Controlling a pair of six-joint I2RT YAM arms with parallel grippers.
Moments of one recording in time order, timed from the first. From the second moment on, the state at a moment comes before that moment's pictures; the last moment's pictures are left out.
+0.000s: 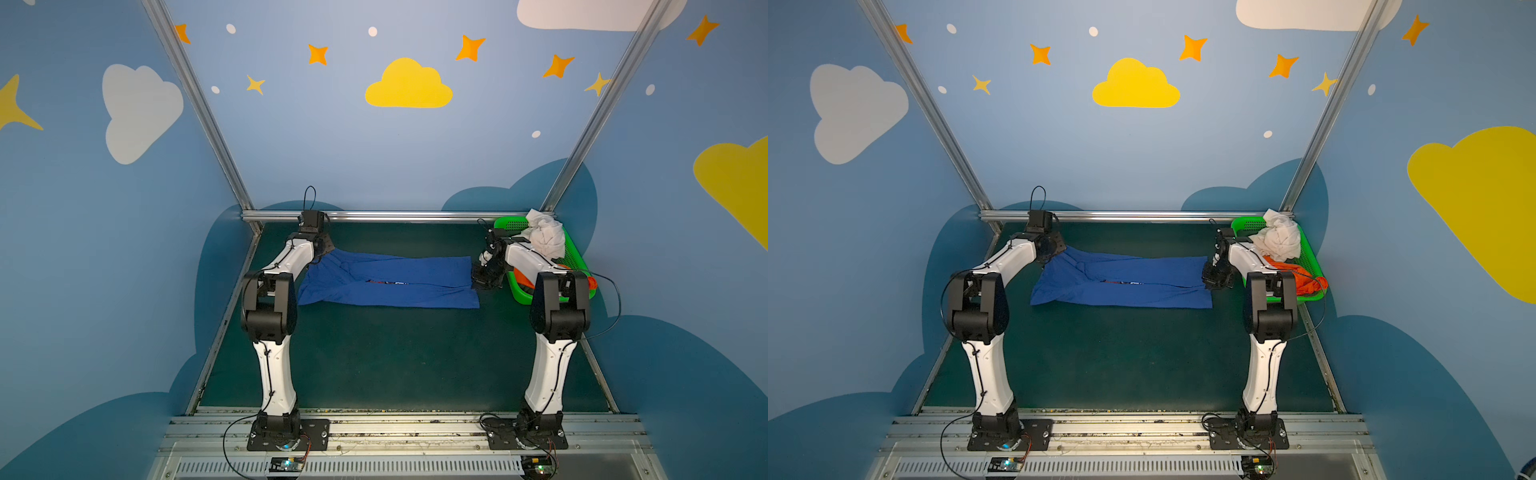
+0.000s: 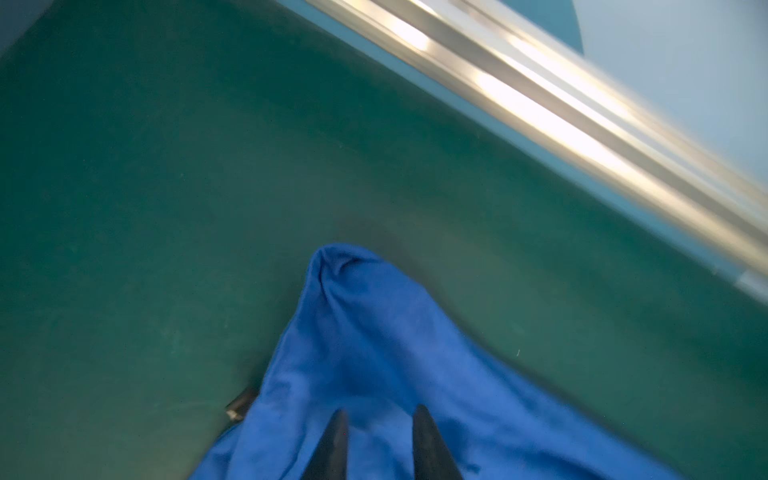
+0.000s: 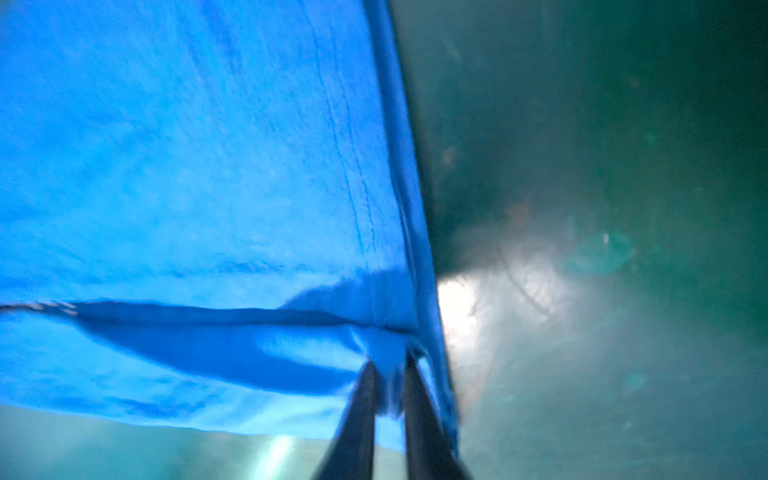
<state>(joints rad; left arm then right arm) -0.05 2.12 1.70 -0.46 -0.14 -0.53 0.11 2.11 1.65 -0.96 -0.20 0.33</state>
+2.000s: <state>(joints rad) -0.13 2.54 2.28 -1.05 -0.15 -0.68 0.26 2.15 1.62 -0.97 -0.10 0.30</state>
